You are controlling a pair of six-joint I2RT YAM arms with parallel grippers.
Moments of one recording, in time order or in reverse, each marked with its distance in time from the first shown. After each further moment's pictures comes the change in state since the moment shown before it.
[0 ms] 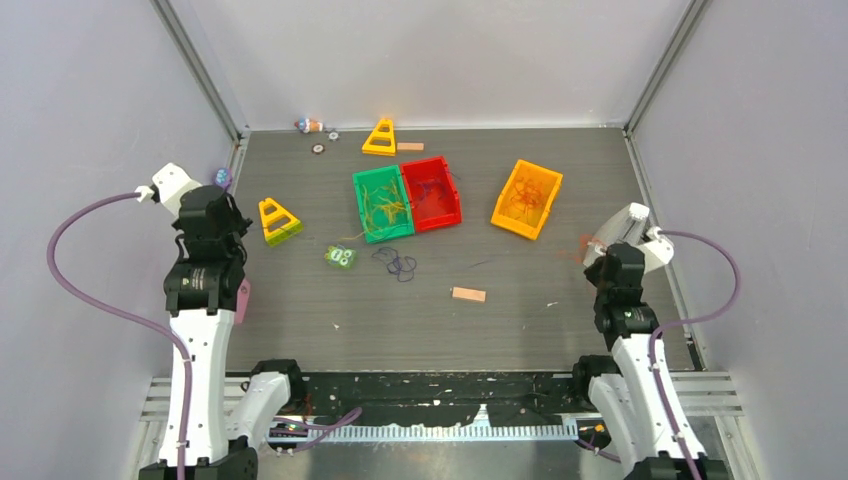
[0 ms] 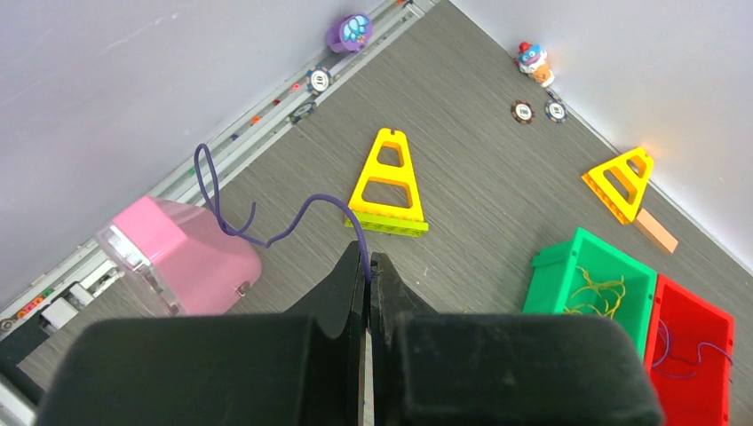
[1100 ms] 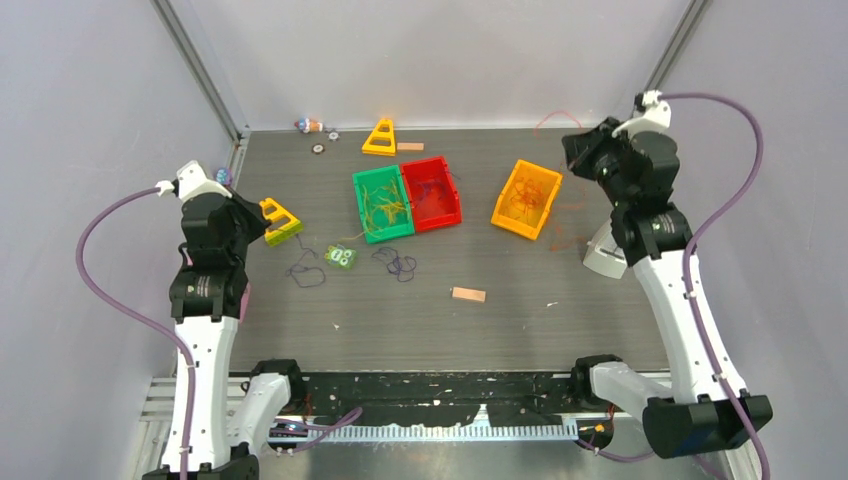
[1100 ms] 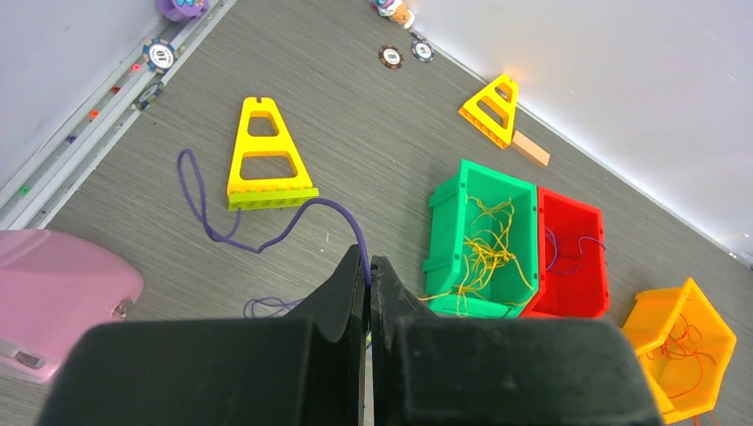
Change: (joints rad) left arm 0.002 -0.043 -0.078 0.105 0.313 0.005; right arm 0.109 0.398 0.758 -0.013 -0.388 -0.133
